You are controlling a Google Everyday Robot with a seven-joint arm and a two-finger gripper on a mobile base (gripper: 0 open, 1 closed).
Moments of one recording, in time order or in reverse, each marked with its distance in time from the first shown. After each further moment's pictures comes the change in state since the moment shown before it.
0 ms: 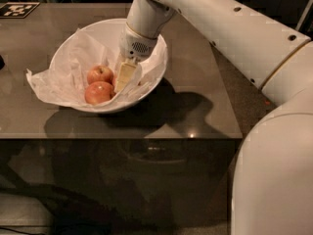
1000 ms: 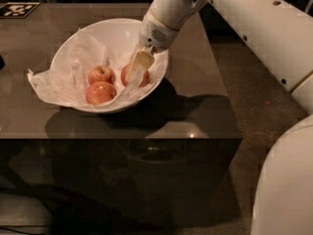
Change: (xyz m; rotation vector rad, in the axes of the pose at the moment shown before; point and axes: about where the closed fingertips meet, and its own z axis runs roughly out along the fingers) arm 0.026 0.000 -0.045 0.051 -0.081 0.176
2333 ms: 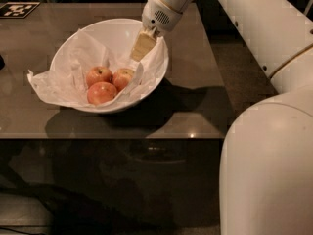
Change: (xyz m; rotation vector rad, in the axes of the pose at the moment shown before) arm -0.010 -0.031 -0.025 -0.009 -0.021 0.046
